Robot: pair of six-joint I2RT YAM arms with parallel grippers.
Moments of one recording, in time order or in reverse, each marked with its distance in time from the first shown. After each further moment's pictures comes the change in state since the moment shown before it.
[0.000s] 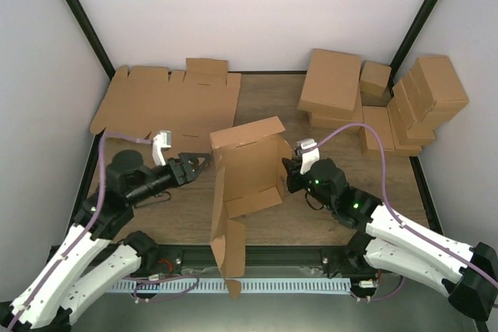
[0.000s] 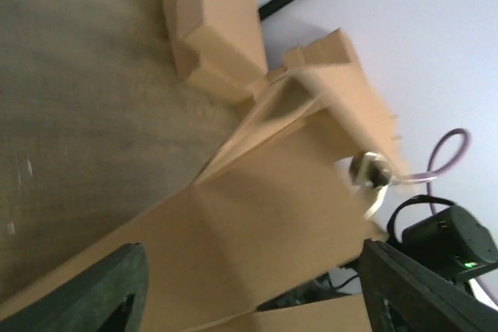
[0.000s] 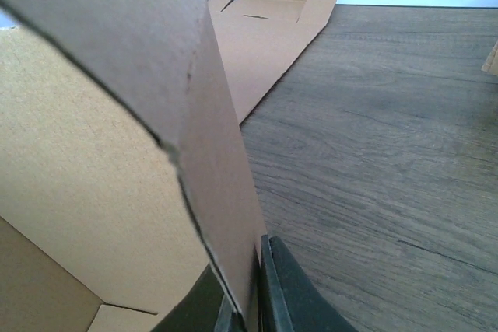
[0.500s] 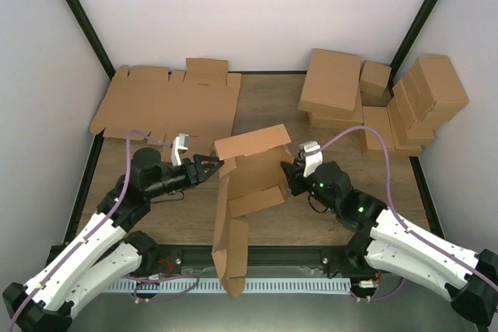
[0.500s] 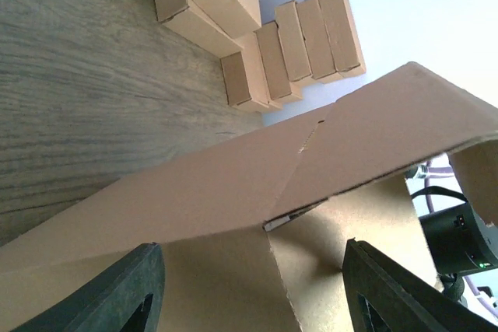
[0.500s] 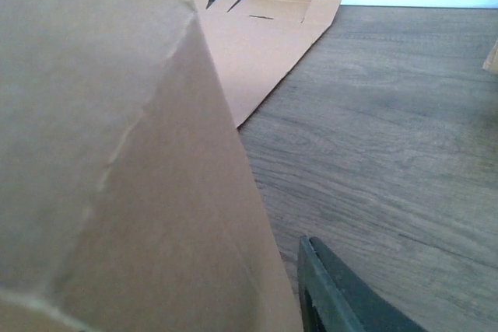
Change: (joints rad) left arm 0.000 0.080 -0.207 0.232 0.158 -0.141; right arm 0.000 -0.055 -0.020 -0.023 -0.018 0.000
